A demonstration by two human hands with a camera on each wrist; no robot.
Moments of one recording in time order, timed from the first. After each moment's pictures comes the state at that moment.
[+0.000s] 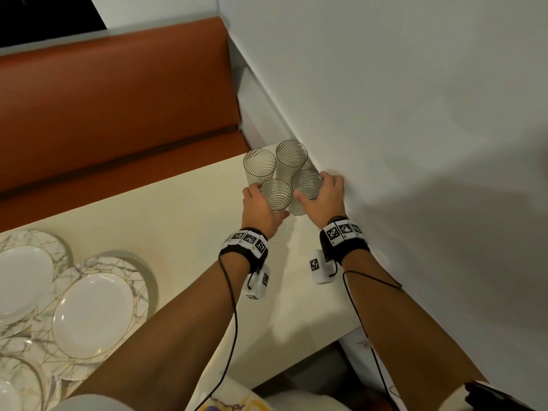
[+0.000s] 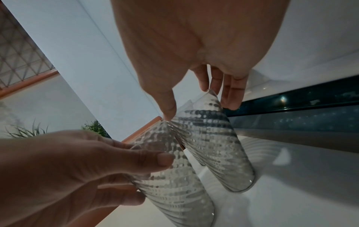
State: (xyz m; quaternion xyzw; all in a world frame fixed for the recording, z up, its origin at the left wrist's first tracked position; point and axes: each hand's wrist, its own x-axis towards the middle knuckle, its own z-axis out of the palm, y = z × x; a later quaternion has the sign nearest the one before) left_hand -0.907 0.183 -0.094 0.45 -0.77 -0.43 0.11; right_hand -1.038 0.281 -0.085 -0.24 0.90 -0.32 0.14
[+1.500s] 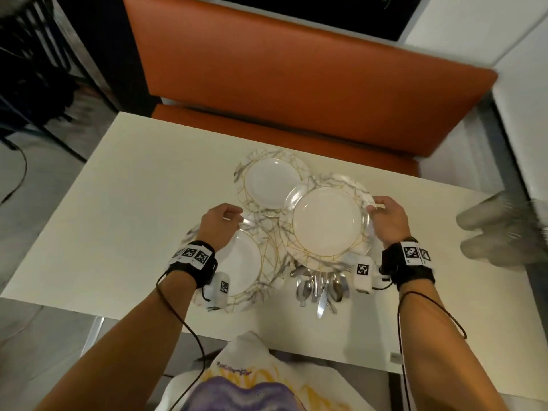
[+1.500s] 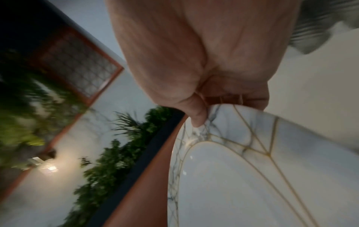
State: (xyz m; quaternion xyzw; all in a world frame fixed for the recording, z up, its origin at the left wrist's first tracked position) left_hand -0.240 0.050 -0.109 0.63 -0.55 -0.49 0.23; right_hand -0.618 0.109 -0.064 -0.36 0.84 -0.30 0.28
